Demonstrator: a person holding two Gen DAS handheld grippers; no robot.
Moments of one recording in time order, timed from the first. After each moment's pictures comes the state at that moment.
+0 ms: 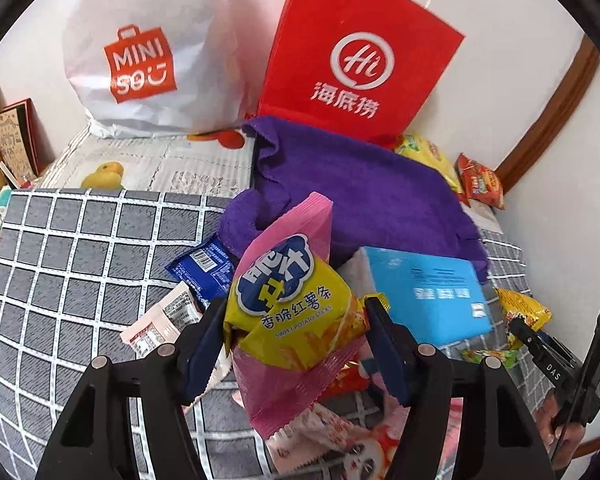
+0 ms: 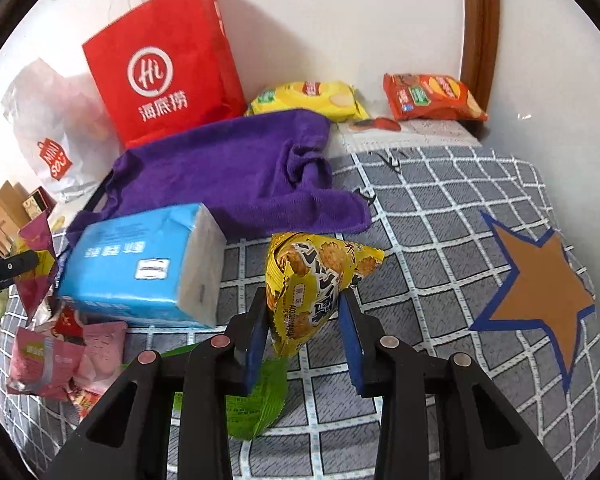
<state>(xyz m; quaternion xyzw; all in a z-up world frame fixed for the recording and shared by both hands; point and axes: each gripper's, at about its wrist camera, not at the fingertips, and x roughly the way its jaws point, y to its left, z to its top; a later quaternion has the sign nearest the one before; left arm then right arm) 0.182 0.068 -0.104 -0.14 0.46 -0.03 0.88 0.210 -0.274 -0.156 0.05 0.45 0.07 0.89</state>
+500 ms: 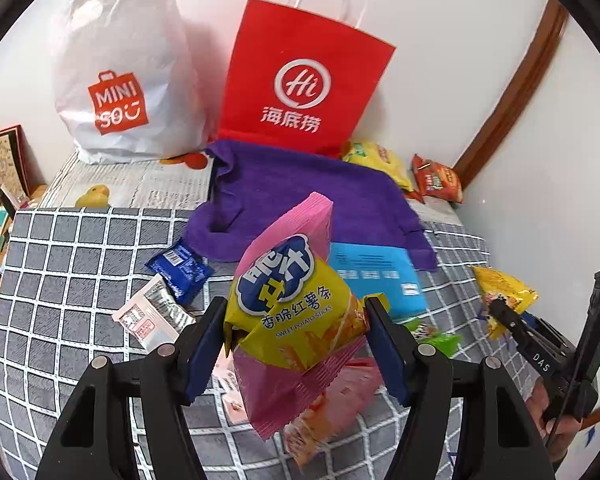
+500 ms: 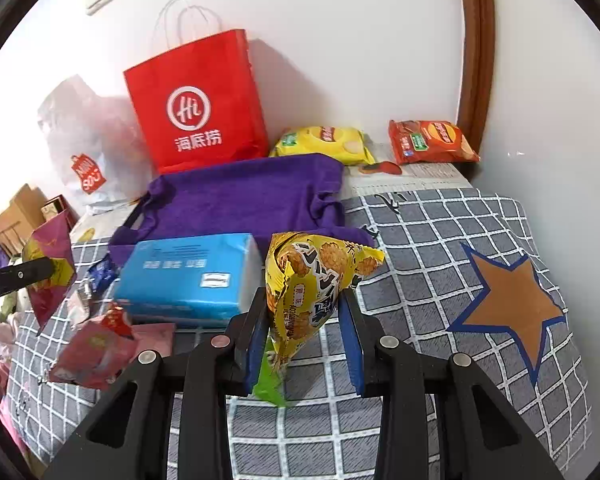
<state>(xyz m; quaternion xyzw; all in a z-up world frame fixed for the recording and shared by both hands) 0.141 0.038 -0.058 -0.13 0.44 -0.07 0.89 0.167 -0.264 -0.099 0.04 0.40 0.09 0.91</state>
